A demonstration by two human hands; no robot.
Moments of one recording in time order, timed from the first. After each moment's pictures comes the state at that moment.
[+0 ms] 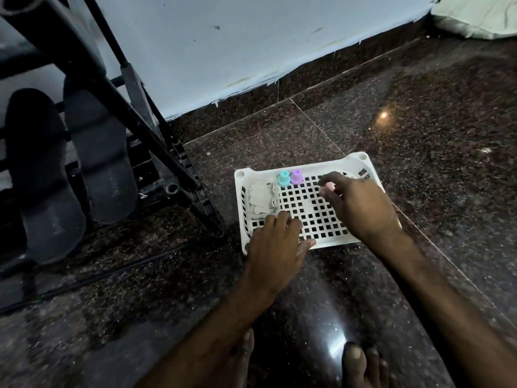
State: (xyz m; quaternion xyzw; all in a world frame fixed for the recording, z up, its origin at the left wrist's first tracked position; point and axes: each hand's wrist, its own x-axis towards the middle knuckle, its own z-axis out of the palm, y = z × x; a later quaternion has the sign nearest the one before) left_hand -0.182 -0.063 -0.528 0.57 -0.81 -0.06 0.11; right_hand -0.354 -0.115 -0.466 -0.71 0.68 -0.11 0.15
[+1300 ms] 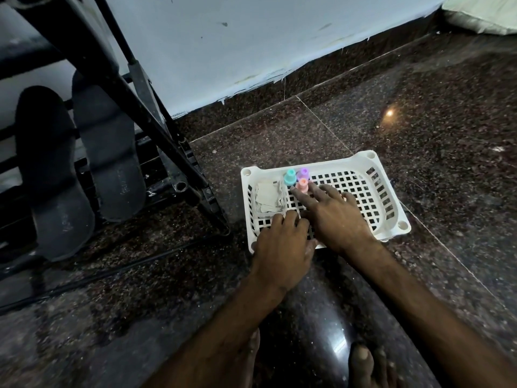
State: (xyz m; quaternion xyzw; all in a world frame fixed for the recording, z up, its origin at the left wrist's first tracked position) left_hand -0.182 -0.060 -0.503 0.57 -0.81 -0.12 0.05; right_hand -0.318 -0.113 -0.506 -0.80 0.59 0.06 0.10
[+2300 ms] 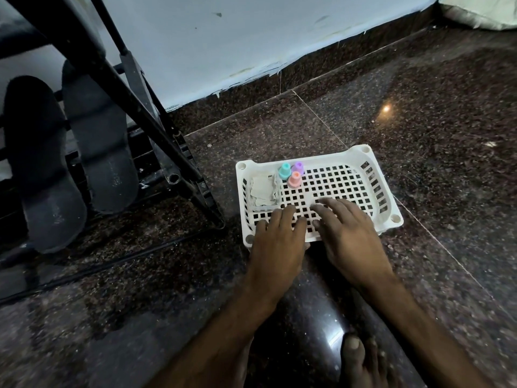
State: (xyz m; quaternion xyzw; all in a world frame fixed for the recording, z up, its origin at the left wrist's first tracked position) left_hand -0.184 -0.045 -0.510 0.56 -0.82 -0.04 0.09; right_hand -0.344 -0.053 -0.514 -0.78 0.60 -0.13 0.04
